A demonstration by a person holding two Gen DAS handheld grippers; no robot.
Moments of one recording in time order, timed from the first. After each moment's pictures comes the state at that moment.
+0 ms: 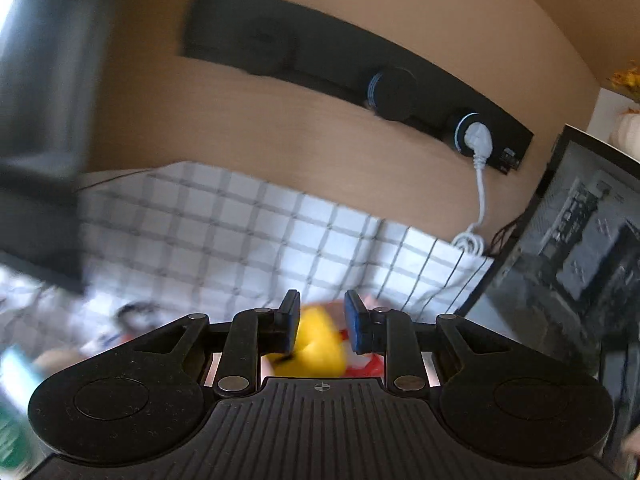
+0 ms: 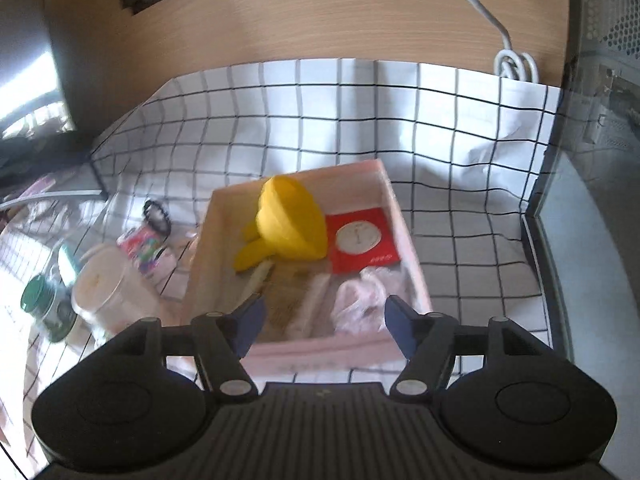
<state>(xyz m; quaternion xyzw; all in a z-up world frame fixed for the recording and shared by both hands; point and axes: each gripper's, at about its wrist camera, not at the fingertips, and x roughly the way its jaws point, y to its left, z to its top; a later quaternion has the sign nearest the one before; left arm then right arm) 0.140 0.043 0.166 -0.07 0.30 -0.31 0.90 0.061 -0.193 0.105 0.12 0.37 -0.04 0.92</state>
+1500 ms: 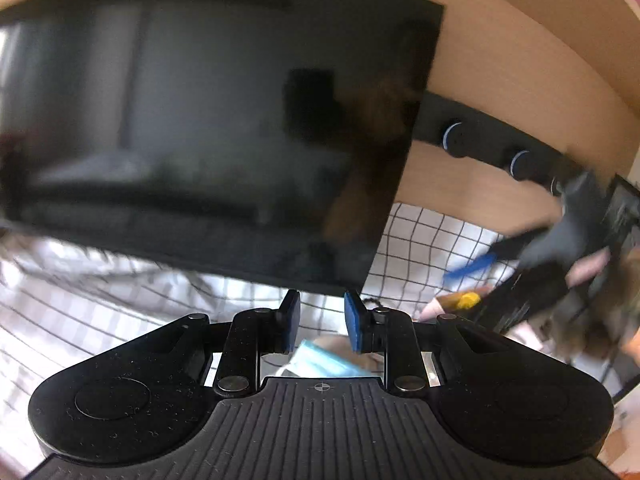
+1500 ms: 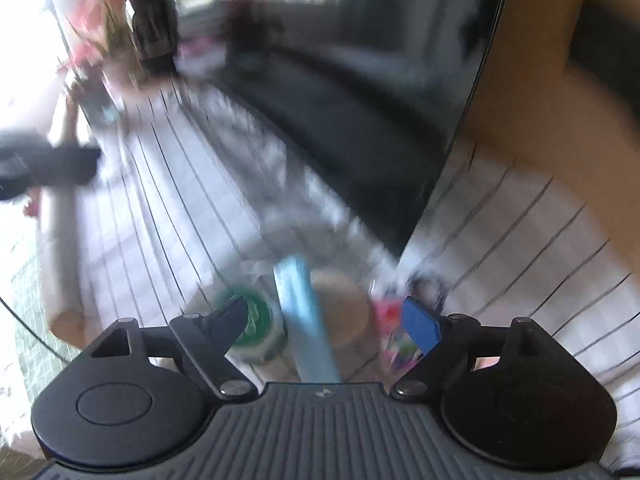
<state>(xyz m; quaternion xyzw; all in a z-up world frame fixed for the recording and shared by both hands) 0.146 0.290 0.269 -0.04 0.33 -0.22 0.92 0.219 0.063 0.214 -0.10 0.47 0.22 0.85</state>
